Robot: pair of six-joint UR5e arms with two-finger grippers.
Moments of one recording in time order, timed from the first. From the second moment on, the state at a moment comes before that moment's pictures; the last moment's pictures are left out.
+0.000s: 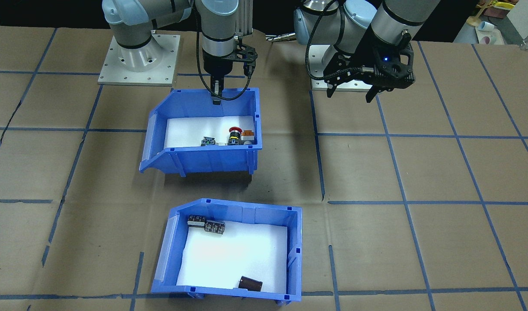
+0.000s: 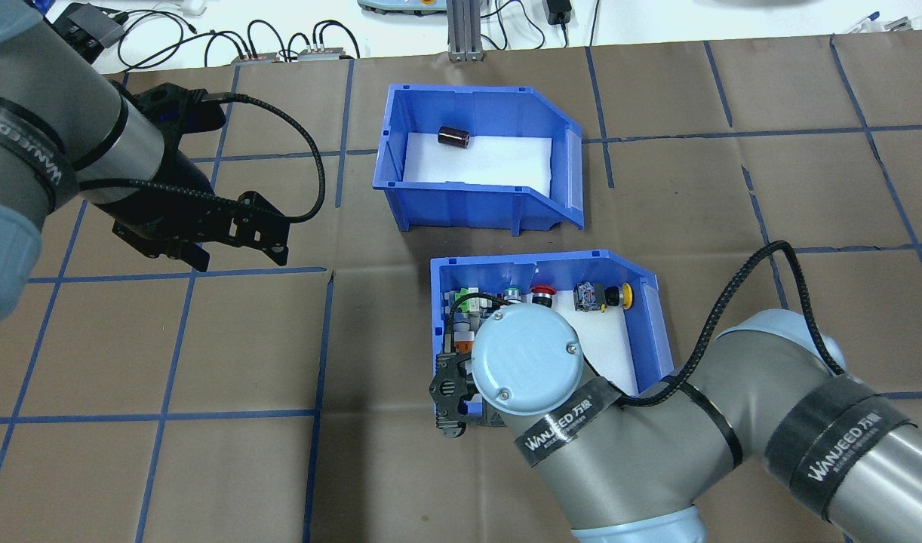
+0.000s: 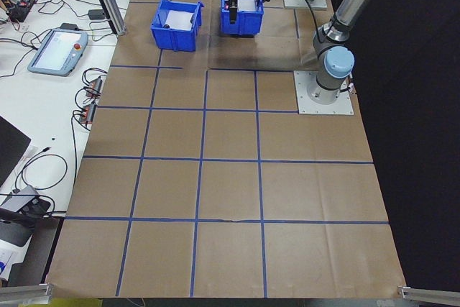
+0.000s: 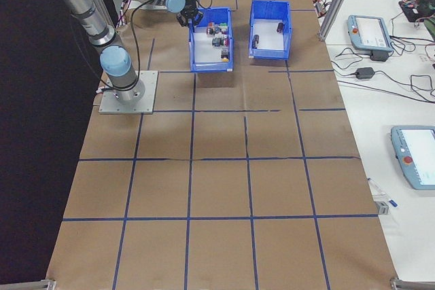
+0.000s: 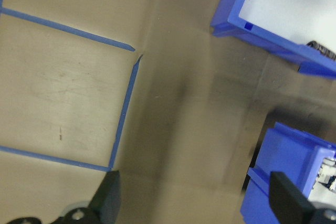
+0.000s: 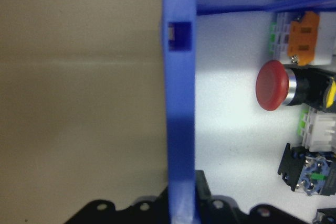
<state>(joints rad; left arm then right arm) -1.50 -1.38 -1.82 -1.53 1.49 0.12 2.14 -1.65 2.18 -2.13 -1.68 -1.00</state>
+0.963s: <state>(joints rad) -1.50 -1.37 -1.84 -1.55 1.58 0.11 2.19 -1.63 2.14 -2.12 -1.64 -0.93</state>
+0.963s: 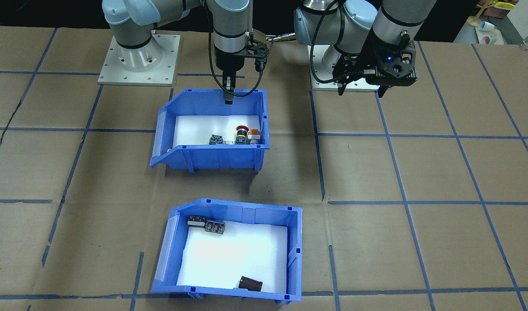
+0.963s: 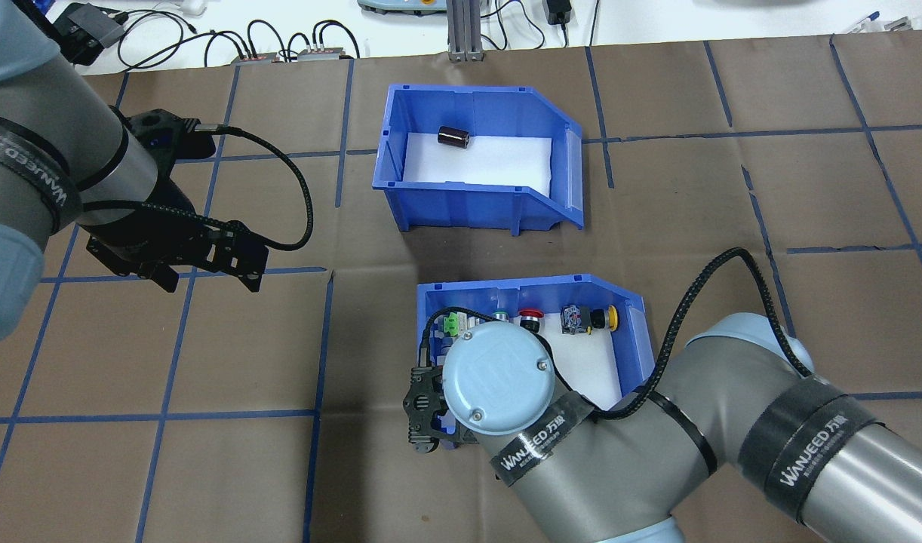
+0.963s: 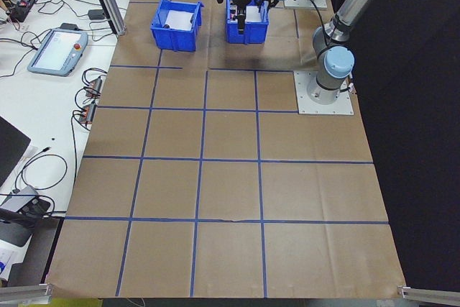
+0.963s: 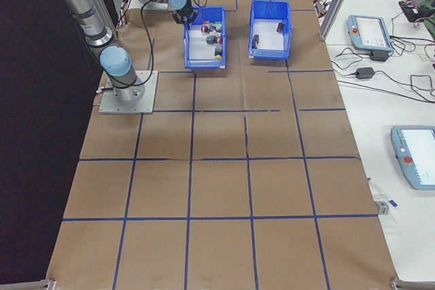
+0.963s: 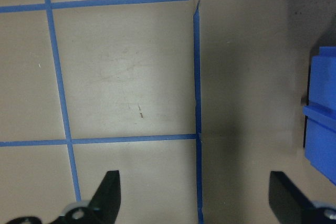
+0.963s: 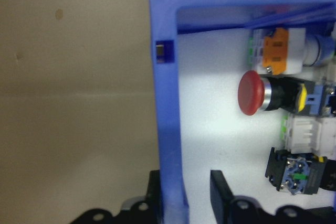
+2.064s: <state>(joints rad) -1.51 -1.37 -1.84 -1.55 1.57 0.10 1.75 -1.72 1.95 -1.84 -1.60 -0.86</state>
